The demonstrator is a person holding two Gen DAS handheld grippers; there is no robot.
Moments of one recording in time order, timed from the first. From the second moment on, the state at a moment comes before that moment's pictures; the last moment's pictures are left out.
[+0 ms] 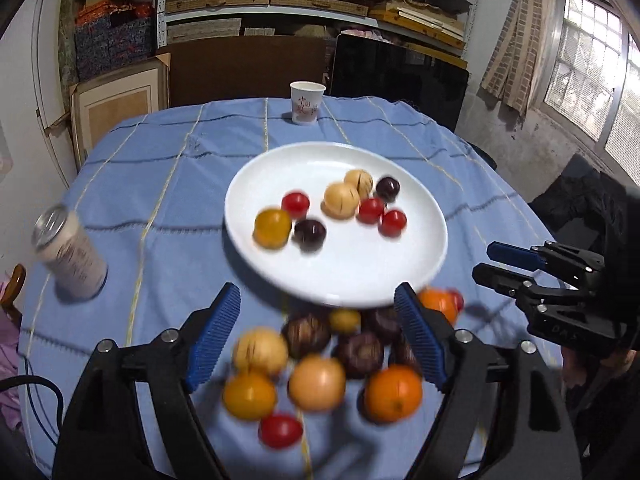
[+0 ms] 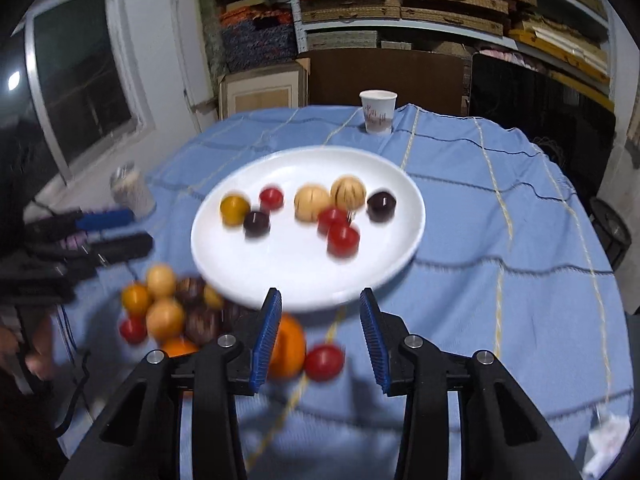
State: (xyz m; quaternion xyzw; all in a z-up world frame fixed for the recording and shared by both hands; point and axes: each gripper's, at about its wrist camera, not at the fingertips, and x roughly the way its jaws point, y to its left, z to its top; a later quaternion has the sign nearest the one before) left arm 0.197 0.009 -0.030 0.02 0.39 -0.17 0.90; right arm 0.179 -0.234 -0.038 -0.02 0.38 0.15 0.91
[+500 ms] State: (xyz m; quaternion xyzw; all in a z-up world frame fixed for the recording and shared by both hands) left arm 0.132 0.039 -0.077 0.02 0.42 -0.14 0.90; right arm 0.170 -0.213 -0.094 -0.12 0.41 0.09 0.90
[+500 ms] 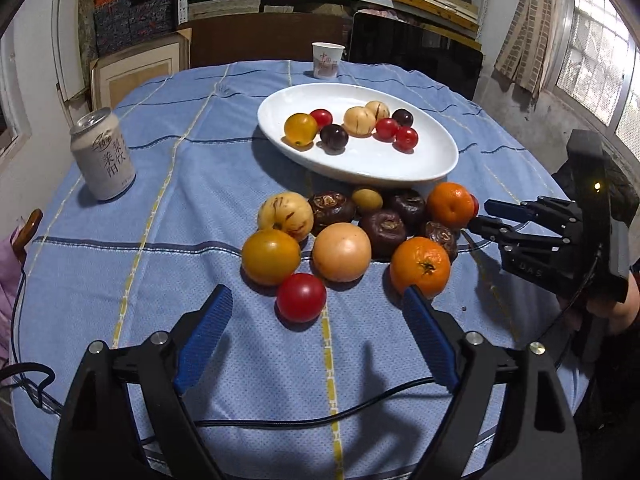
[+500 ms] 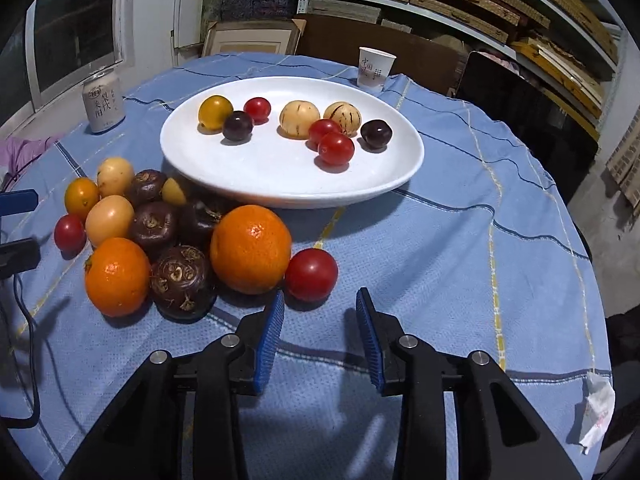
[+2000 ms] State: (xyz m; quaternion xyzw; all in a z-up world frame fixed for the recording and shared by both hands) left arm 0.151 0.029 -0.099 0.05 0.43 -0.10 0.90; right arm 0.186 -0.248 -0.096 0.00 0.41 0.12 0.91
